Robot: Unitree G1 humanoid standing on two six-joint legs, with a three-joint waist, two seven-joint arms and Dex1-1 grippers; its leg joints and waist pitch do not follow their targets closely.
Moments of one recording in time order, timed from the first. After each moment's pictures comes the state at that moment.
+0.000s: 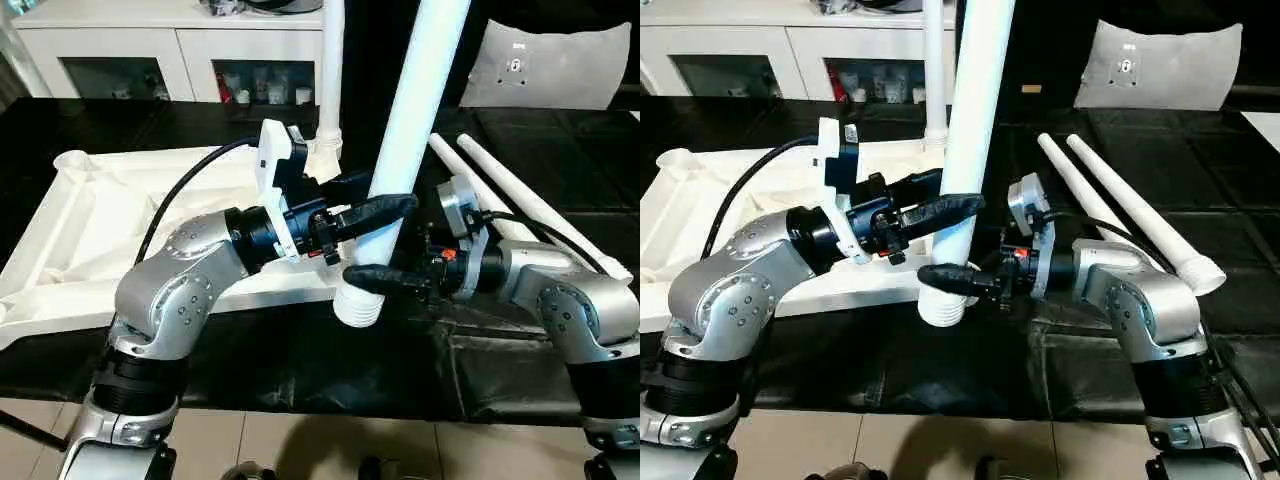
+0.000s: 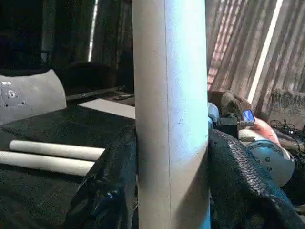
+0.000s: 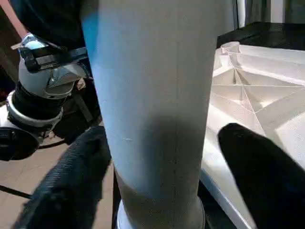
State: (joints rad) left arm -0.53 0.23 -0.09 -0.19 -0.65 0.60 -0.79; right arm -0.47 -0.46 0.09 -0.01 0.60 0.68 1.13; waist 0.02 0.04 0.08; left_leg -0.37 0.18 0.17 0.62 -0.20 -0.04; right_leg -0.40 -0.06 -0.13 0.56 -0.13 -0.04
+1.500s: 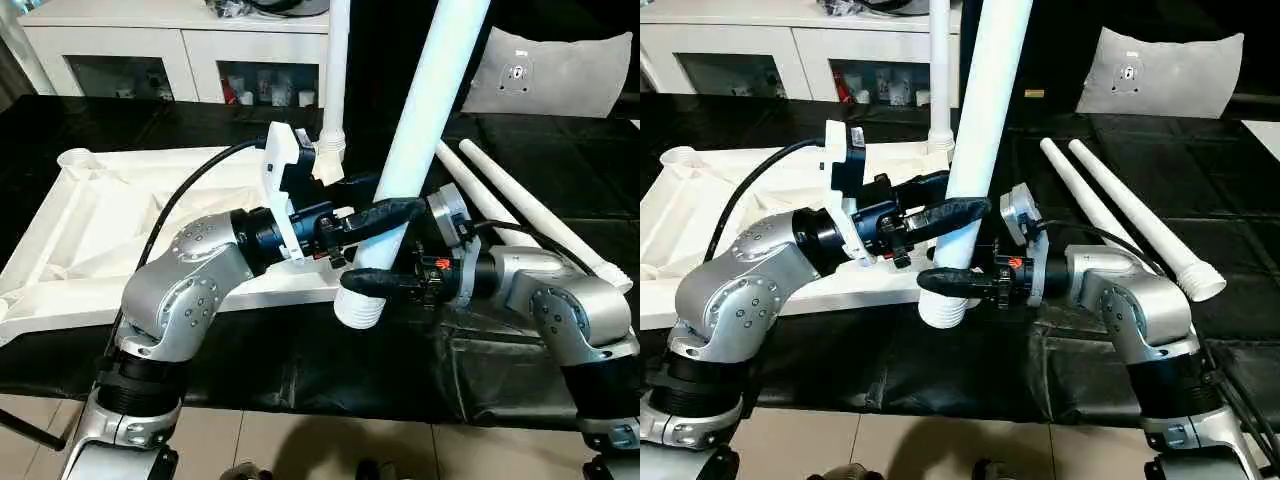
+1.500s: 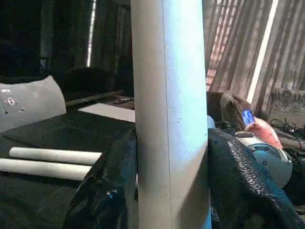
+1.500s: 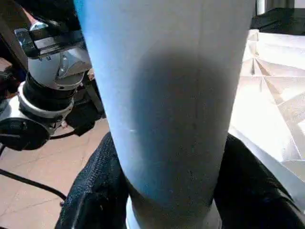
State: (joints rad) left arm -0.53 0.22 -0.12 -0.19 -0.63 0.57 -0.80; right arm -0.47 -0.45 0.12 0.01 0.59 0.67 1.17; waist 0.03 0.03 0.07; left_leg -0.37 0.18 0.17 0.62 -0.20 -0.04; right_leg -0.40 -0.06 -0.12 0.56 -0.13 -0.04
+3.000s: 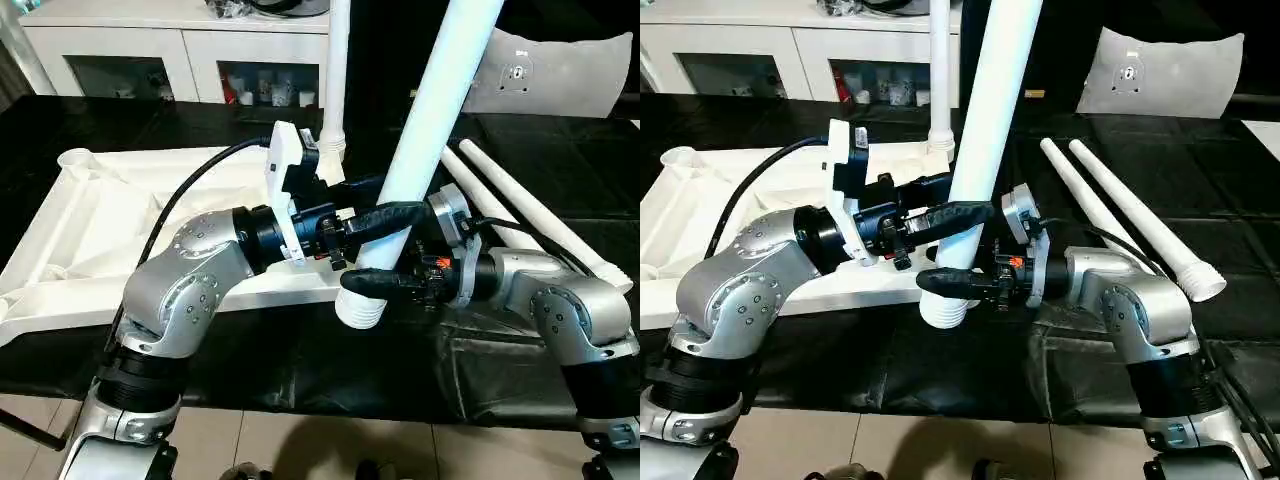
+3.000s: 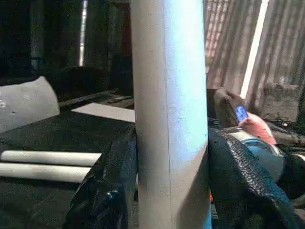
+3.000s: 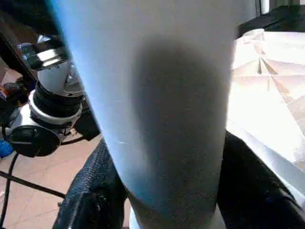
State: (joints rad) left arm -0.55 0.23 -0.13 -0.17 -0.63 0.56 -0.82; right arm -0.47 -0.45 0.12 0.02 0.63 0.71 1.17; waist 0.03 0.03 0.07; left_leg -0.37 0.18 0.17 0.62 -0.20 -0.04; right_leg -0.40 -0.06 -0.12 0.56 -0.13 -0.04
